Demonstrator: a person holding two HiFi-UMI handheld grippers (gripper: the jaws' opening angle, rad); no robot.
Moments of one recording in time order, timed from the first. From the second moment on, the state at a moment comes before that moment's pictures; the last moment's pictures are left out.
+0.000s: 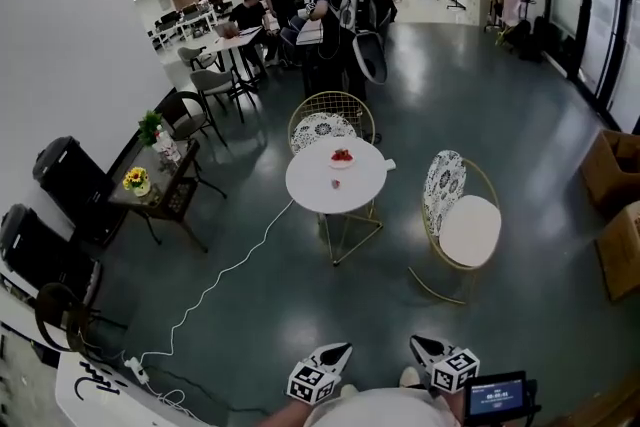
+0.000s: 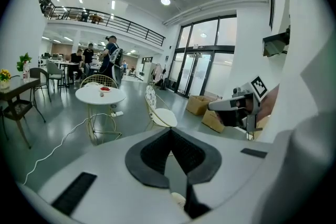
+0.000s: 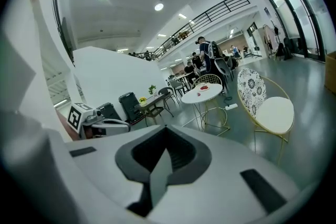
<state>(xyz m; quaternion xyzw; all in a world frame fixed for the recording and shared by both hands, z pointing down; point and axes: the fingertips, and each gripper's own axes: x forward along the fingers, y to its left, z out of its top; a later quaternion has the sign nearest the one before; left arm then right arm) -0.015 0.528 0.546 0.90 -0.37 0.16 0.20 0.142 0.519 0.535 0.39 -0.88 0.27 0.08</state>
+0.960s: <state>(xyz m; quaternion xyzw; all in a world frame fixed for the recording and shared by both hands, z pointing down) -0.048 0.559 0.560 0.89 -0.36 0.16 0.22 0.100 0.549 0.530 0.39 -0.88 0.27 0.07</state>
